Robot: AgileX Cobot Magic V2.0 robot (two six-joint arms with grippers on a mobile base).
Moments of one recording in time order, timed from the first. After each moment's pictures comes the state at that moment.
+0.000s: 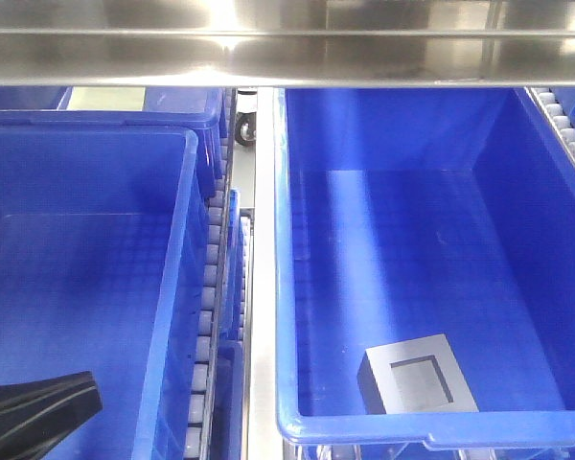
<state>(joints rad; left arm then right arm) -0.97 0.49 -0.45 0.08 0.19 -0.22 0.01 -0.02 0.03 -0.03 0.09 0.05</state>
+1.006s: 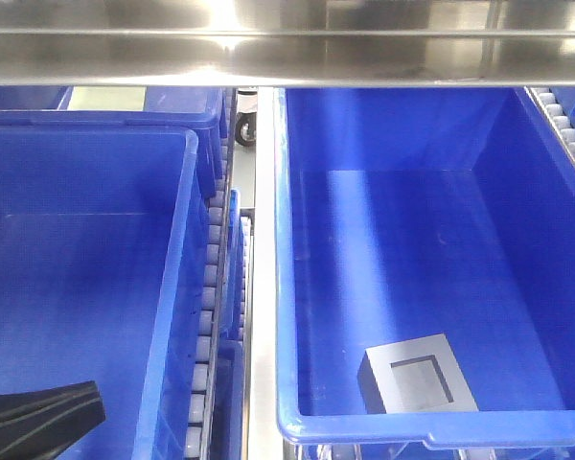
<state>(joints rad) -0.96 0.49 -0.45 -0.10 0.19 0.00 0.01 -0.02 0.03 -0.03 0.09 0.05</state>
